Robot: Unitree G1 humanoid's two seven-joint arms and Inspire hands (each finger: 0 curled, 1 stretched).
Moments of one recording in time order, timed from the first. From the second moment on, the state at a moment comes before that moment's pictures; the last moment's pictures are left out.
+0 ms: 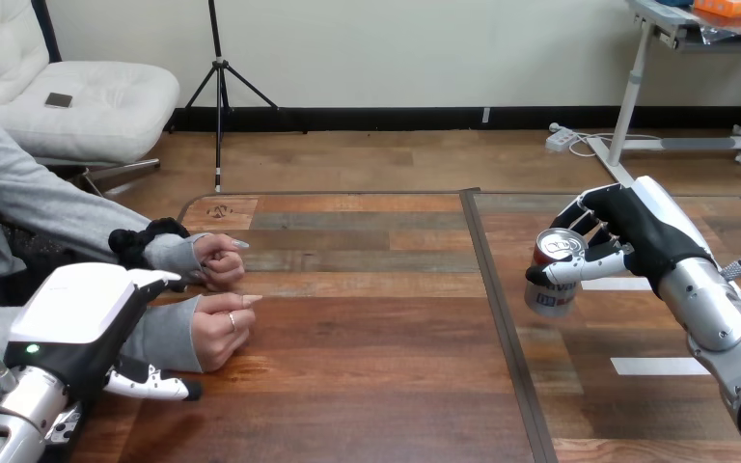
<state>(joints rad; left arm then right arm) -0.13 0.69 -0.11 0.50 0.86 -0.37 0.19 -0.75 -0.48 0.14 1.27 -0.35 -0.43 -0.01</state>
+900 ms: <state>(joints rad) -0.20 0.73 -0.19 0.66 0.87 -0.39 0.26 -0.75 -0.48 0.14 1.27 -0.35 -0.43 0.00</state>
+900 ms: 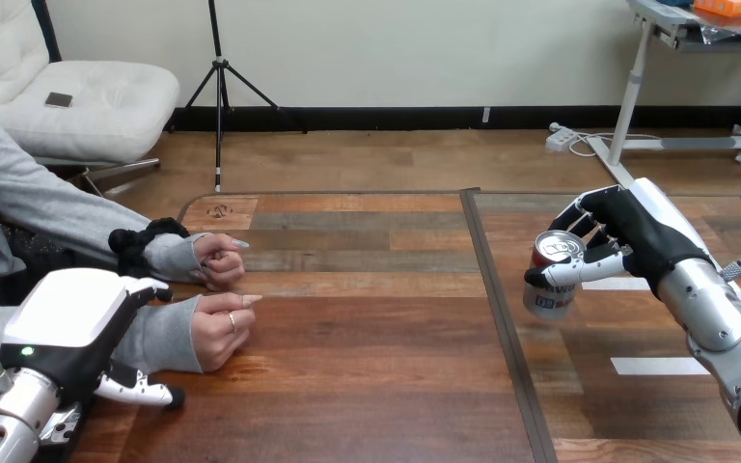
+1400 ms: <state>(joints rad) -0.24 0.73 -0.21 0.73 0.84 -0.43 0.26 -0.74 -0.48 0.14 1.27 -0.35 -0.43 0.00</state>
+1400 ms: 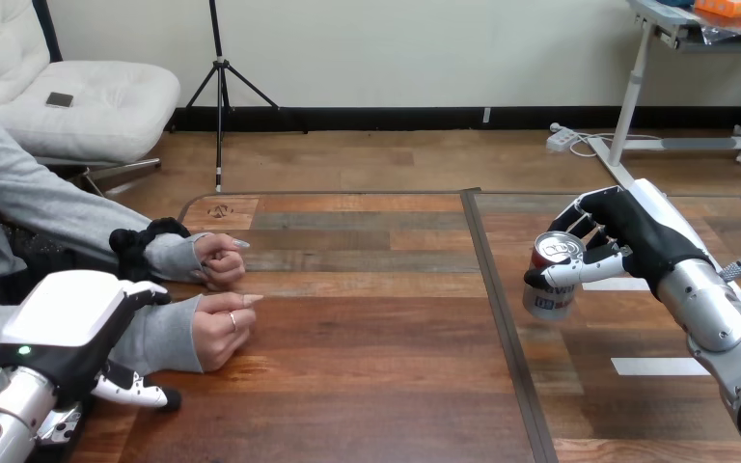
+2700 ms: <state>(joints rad) -0.29 0.74 -0.21 0.77 0.67 -0.43 0.09 -0.73 -0.48 0.14 1.27 -0.35 -0.43 0.00</state>
